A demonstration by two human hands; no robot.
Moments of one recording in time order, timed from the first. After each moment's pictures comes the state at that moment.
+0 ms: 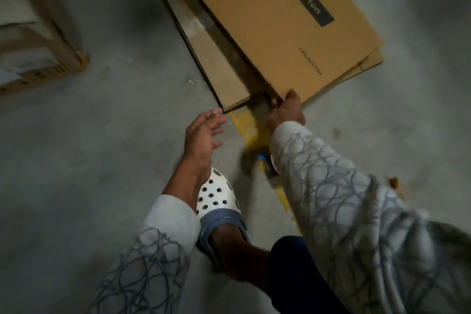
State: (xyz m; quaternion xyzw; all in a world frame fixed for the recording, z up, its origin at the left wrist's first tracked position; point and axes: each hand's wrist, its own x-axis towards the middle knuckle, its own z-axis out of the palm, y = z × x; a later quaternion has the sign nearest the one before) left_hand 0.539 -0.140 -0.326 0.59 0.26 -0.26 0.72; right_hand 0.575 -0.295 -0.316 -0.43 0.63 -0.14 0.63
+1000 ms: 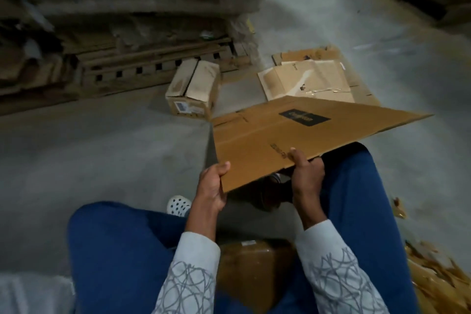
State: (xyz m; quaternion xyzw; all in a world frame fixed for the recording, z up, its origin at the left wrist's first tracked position) left_hand 0.174 0.001 0.039 0.46 0.39 -0.13 0.78; right_hand 0.189 -0.176 0.048 -0.70 0.32 -0.06 0.63
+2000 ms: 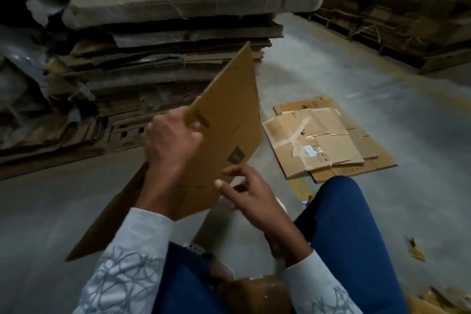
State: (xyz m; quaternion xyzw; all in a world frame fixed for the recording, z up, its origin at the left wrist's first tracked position) left_hand 0.178 0.028 0.280 0.95 0.14 0.24 0.15; right_hand 0.145 -0.122 0.164 -0.76 -0.13 0.10 0.63
